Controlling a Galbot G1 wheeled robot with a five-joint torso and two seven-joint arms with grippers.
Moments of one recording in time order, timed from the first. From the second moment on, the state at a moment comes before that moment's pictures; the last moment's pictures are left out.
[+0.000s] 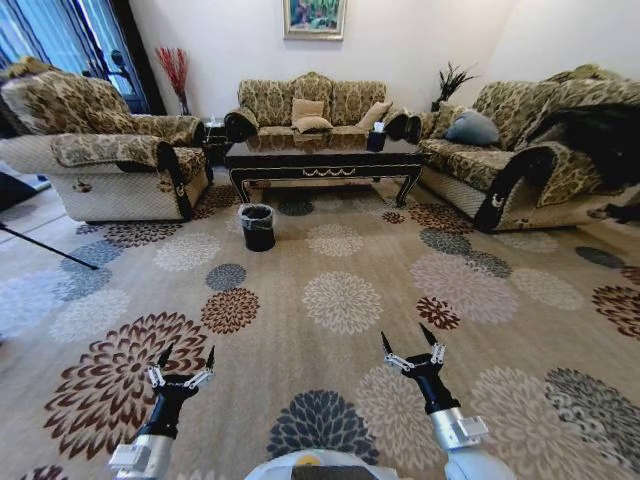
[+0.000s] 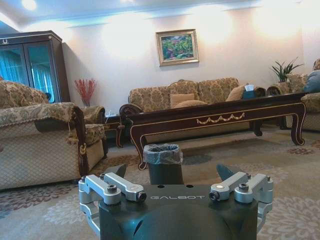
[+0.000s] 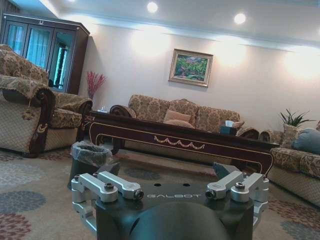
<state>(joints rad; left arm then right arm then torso) 1.99 -1.23 -0.70 -2.17 -0.23 -0.35 -0.08 -1.84 1.27 0.61 2.14 0.11 0.32 -0.02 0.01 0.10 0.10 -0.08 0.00</state>
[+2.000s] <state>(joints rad) 1.99 -1.23 -0.70 -2.17 -0.23 -0.34 -0.08 -1.84 1.27 0.61 2.14 0.11 0.32 -0.02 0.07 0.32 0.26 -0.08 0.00</state>
